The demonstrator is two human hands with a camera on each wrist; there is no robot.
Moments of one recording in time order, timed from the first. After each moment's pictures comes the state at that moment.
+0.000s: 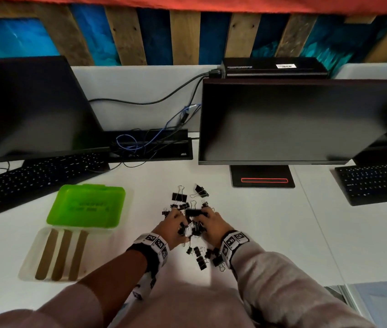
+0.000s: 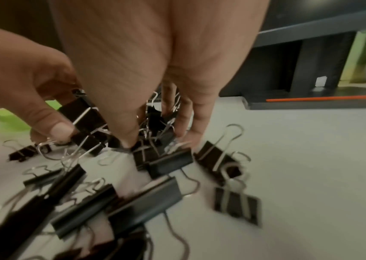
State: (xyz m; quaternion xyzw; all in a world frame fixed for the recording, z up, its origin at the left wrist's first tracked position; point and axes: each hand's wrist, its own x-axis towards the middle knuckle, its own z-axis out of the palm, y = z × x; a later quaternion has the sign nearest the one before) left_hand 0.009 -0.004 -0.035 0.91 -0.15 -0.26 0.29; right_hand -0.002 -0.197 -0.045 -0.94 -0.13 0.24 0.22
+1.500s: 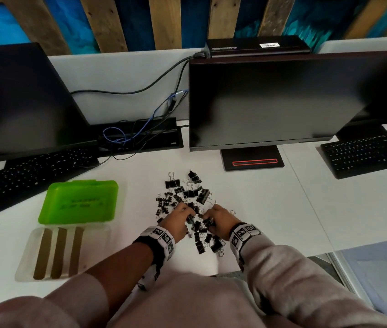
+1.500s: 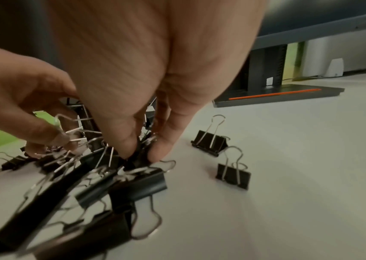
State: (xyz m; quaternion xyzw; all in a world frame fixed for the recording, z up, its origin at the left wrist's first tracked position) left_hand -0.010 -0.023 -0.029 0.91 -0.23 -0.26 0.24; right_hand -0.035 -0.217 -0.037 -0.93 -0.05 0.24 0.26
